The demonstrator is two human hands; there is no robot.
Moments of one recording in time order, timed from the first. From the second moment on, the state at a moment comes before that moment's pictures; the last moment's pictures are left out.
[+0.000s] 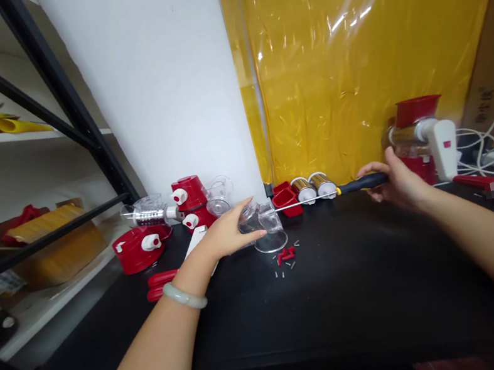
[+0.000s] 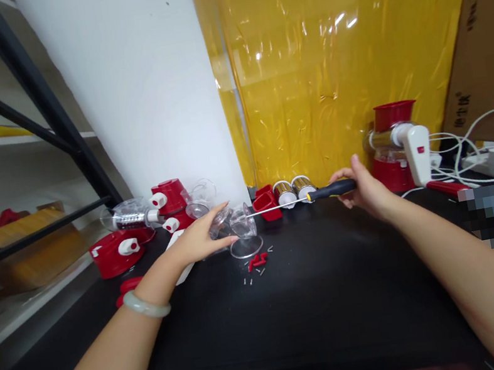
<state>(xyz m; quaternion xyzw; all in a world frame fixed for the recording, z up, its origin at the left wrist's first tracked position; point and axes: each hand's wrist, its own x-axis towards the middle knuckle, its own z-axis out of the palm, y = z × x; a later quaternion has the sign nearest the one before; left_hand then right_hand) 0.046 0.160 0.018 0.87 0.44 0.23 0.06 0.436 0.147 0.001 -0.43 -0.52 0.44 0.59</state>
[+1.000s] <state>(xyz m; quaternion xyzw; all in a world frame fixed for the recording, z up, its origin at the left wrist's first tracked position) 0.047 0.163 0.019 0.87 0.44 0.22 0.07 0.429 0.148 0.001 -0.46 -0.50 0.39 0.62</state>
